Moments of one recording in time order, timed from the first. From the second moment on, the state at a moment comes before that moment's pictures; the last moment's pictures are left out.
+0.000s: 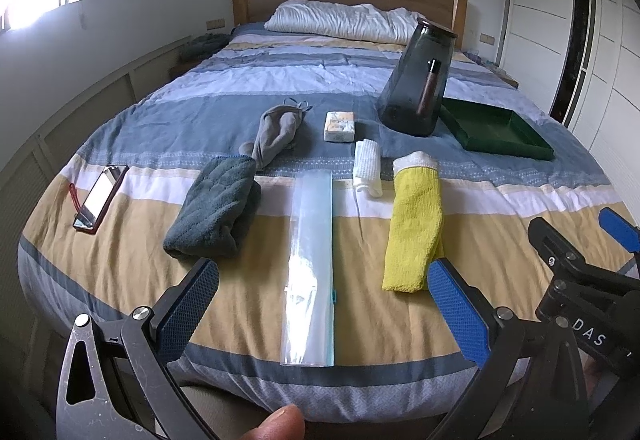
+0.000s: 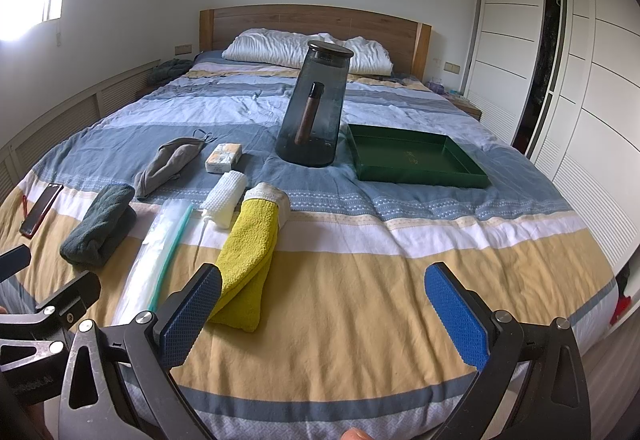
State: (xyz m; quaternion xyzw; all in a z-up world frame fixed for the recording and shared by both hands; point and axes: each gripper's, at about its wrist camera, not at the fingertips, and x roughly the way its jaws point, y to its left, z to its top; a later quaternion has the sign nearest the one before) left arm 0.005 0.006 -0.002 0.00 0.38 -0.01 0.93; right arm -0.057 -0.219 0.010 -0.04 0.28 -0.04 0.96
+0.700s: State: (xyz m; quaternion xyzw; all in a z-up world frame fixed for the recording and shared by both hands) left arm 0.005 0.004 -0.005 0.00 0.37 0.00 0.93; right arm -0.057 -0.219 0.009 -0.04 0.28 -0.03 0.96
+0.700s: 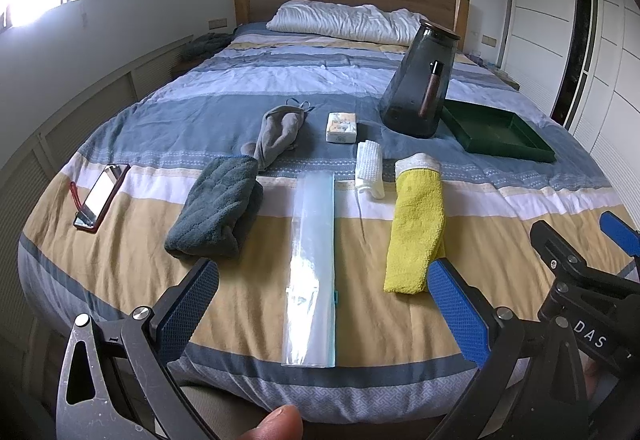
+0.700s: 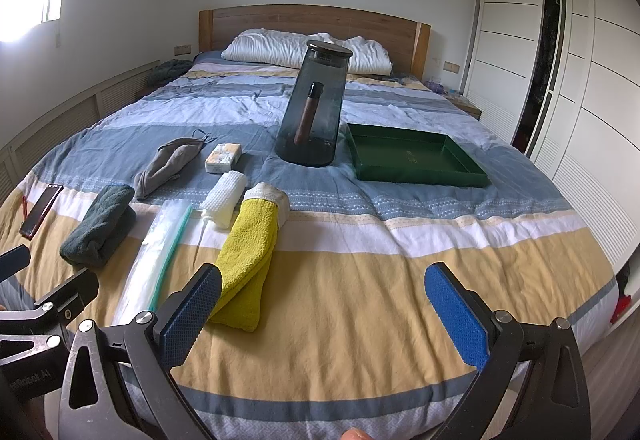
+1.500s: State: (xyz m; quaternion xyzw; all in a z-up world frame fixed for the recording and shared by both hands) left arm 0.004 0.004 -0.006 0.00 0.37 0.00 0.93; right arm -0.057 -0.220 0.009 -0.04 0.28 -0.03 0.96
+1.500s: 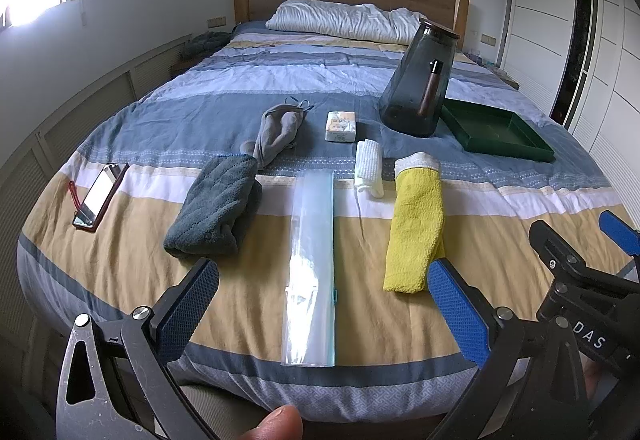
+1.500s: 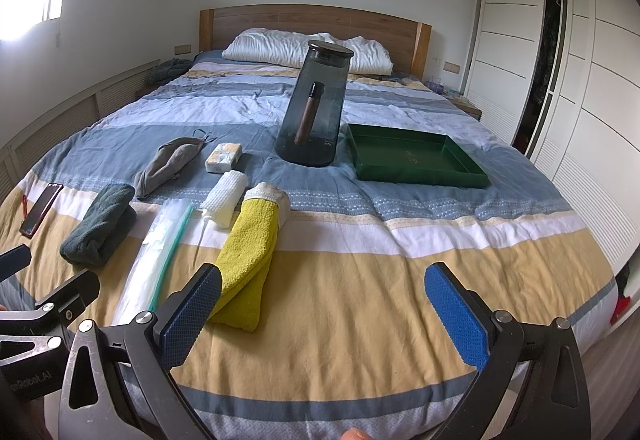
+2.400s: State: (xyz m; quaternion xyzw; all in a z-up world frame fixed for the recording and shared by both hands) left arm 0.035 0.099 -0.017 -0.02 0.38 0.10 0.92; right arm -0.004 -0.196 -0.001 -0.04 0.32 -0.01 0.95
